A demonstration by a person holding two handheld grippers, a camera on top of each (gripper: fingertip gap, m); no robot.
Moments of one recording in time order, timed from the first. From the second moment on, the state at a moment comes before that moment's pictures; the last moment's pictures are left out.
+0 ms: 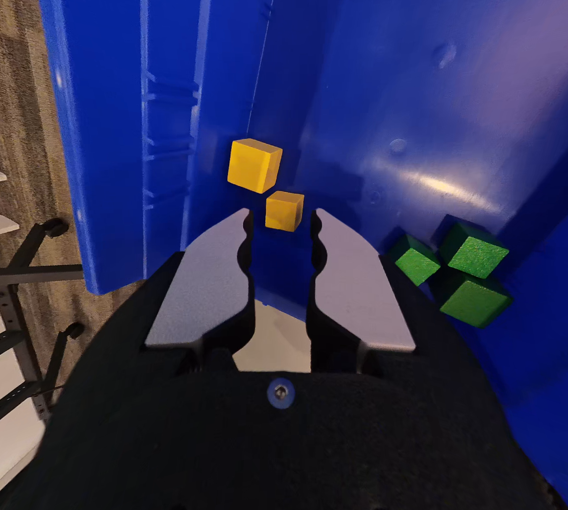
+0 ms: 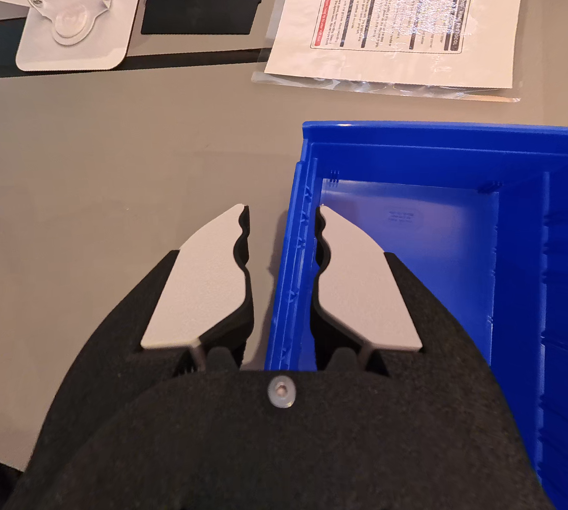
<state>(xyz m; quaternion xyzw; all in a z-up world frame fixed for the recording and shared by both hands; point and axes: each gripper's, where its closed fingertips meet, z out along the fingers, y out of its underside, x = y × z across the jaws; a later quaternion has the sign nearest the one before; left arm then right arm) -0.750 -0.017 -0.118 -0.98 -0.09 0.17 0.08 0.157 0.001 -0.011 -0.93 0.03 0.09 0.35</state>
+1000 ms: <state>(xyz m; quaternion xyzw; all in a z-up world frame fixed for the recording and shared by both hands) -0.663 0.038 -0.009 -0.94 0.03 0.07 0.34 0.096 0.017 0.012 -0.92 -0.07 0.10 0.37</state>
